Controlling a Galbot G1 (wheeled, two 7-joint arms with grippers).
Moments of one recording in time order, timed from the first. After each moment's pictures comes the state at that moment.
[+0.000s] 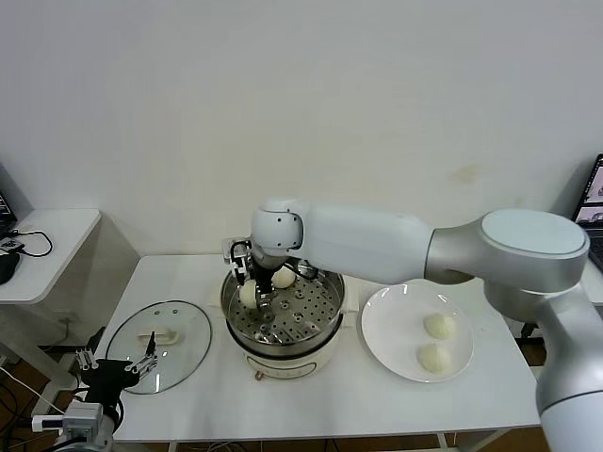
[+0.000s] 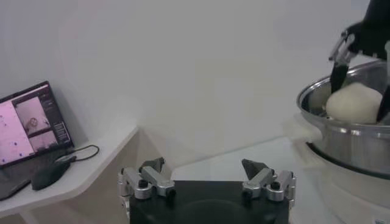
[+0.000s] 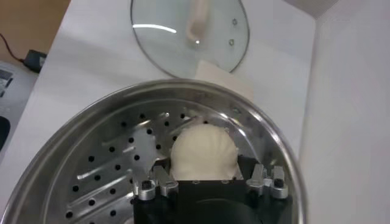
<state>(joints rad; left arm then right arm) 1.71 -1.22 -0.76 -2.25 -0.09 0.31 -0.12 0.43 1.44 -1.23 1.21 0.42 -0.66 -0.84</state>
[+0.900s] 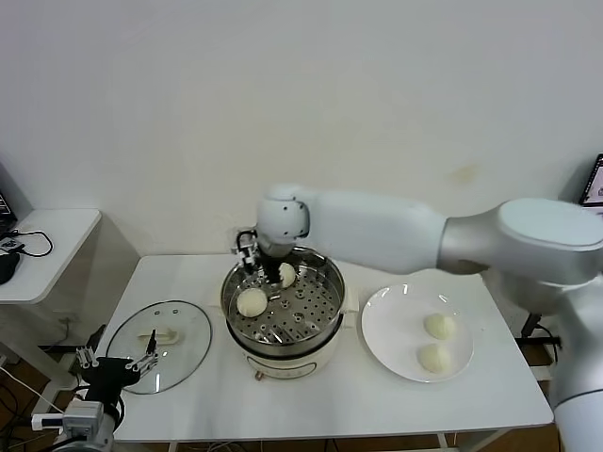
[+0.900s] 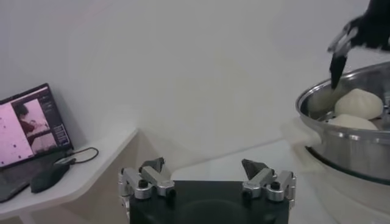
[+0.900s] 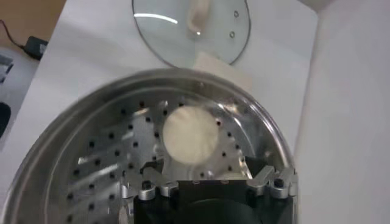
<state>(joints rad) 1.71 -1.22 -0.75 -2.26 -0.09 0.32 -0.12 0.60 1.26 -1.24 1.36 0.36 -0.61 -0.98</state>
